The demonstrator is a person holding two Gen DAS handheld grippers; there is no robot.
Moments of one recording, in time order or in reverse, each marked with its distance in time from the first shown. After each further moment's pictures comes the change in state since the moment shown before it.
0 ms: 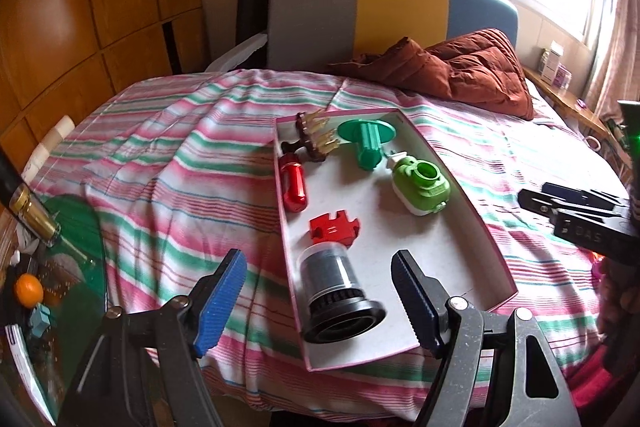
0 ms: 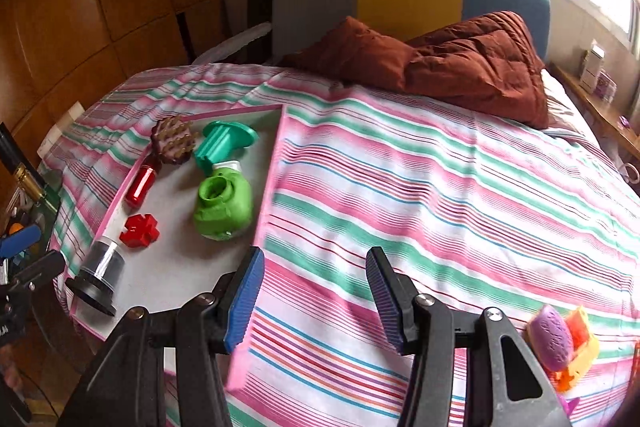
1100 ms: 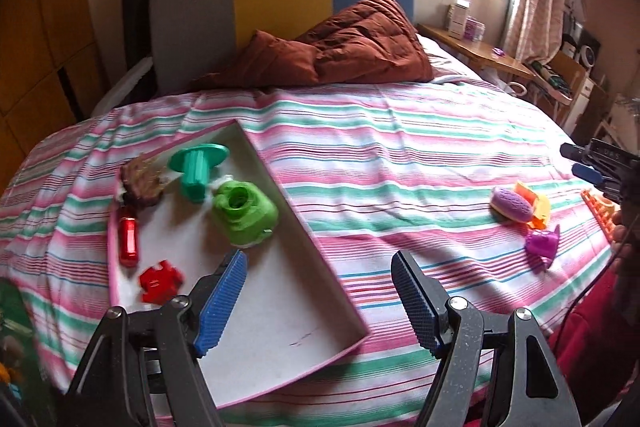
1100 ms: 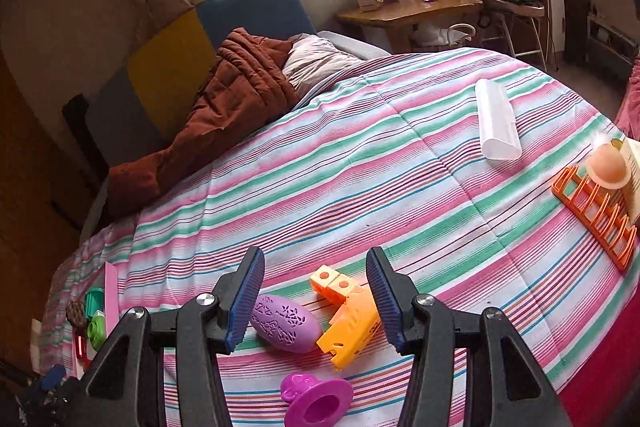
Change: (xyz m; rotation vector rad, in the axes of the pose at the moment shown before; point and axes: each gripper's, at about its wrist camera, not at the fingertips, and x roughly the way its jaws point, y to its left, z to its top) left arm 0.018 -0.136 0.023 0.237 0.045 -0.260; right arm -0.107 -0.243 -0.082 0.702 -0.187 -0.218
